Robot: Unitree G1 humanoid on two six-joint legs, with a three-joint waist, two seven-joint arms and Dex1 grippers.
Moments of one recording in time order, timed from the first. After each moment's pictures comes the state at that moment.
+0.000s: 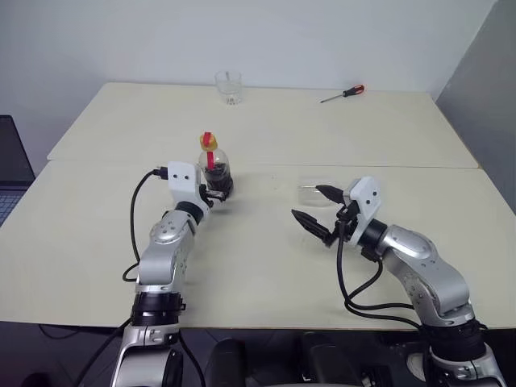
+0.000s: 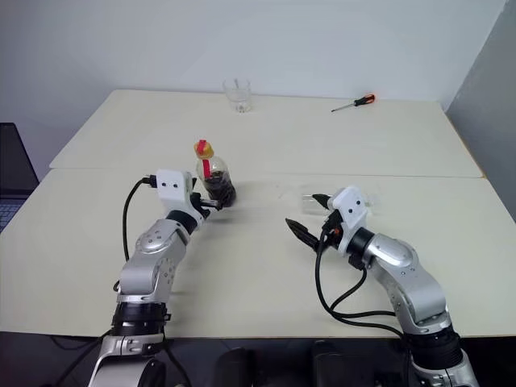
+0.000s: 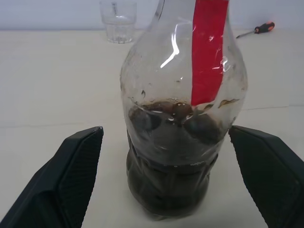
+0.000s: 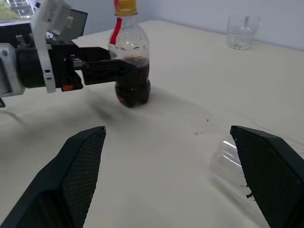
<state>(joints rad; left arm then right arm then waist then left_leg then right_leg) -0.45 0.24 0.11 0.12 -0.19 0.31 -0.21 -0.27 -0.39 0.11 -0.40 0.37 0.53 0.54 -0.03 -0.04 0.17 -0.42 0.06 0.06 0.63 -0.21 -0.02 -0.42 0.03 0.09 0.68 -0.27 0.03</state>
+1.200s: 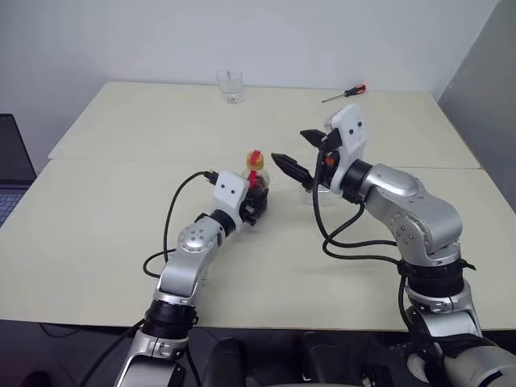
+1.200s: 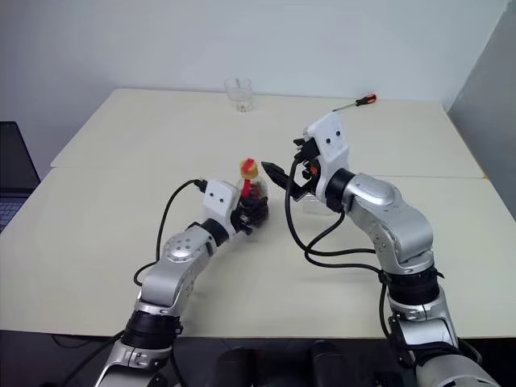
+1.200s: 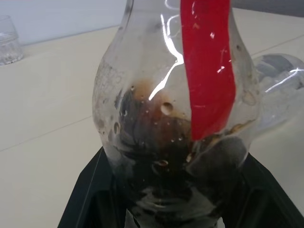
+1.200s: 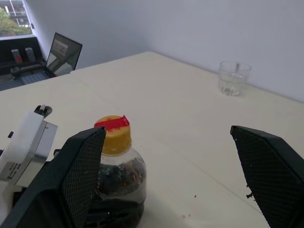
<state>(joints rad) -0.37 0.24 -0.13 -0.08 -0.10 0.36 -0.34 -0.70 -0.30 0.10 -0.32 0.42 0.85 0.41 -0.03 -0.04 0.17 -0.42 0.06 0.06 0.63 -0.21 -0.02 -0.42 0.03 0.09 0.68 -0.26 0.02</state>
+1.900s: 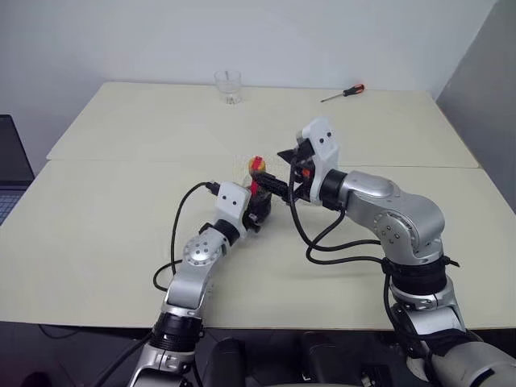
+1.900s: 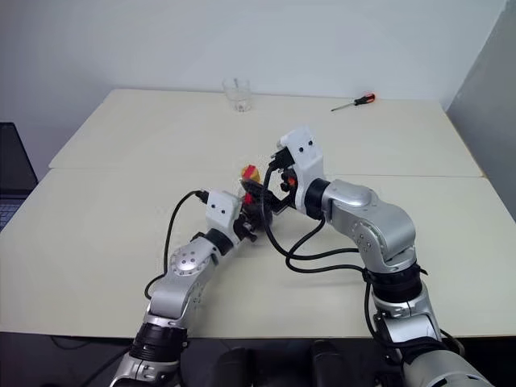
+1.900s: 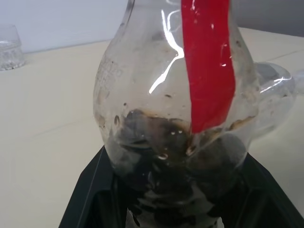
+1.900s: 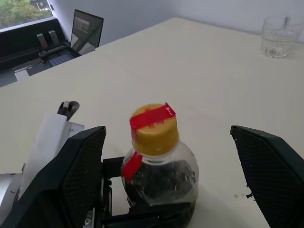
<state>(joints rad) -0.29 0.17 -0.11 -0.06 -0.09 0.21 -0.34 -0.73 -0.21 0.12 -0.33 0.46 1.04 0.36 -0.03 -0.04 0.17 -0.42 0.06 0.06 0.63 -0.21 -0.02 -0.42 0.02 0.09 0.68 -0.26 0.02</state>
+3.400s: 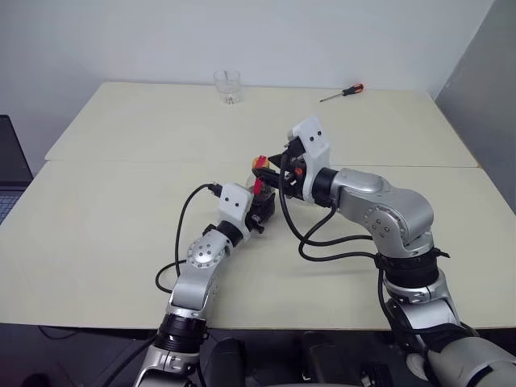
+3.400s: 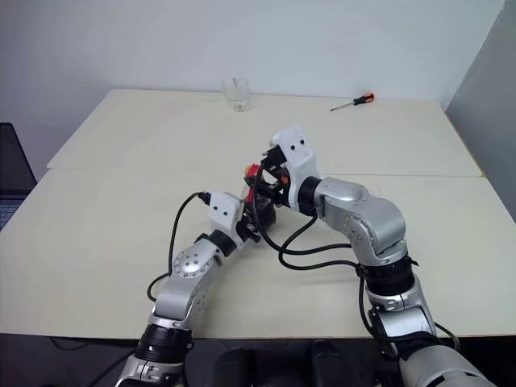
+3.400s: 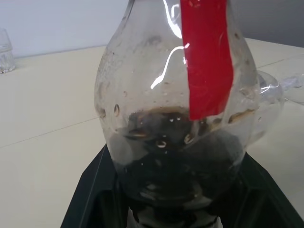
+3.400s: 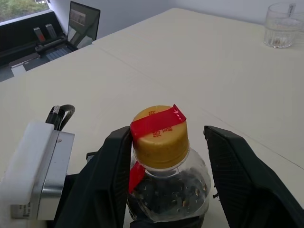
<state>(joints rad) -0.28 0.14 -0.11 -0.04 -0.09 0.17 -0.35 -0.78 -0.18 0.14 -0.26 0.45 1.03 0.35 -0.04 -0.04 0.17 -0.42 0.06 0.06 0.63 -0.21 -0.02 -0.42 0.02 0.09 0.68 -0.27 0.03</state>
